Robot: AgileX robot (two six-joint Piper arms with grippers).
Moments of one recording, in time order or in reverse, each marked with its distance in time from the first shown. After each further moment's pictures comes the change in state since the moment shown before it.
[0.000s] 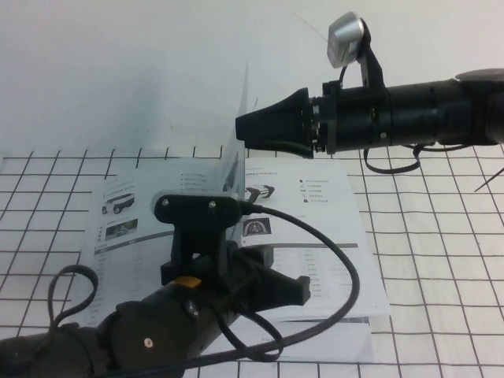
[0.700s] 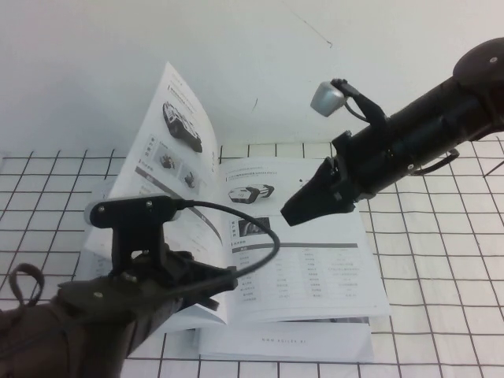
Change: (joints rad) right arm 0.000 -0.042 -0.044 -0.586 0.020 0.061; left arm 0.157 0.007 0.034 -0.534 -0.085 0.488
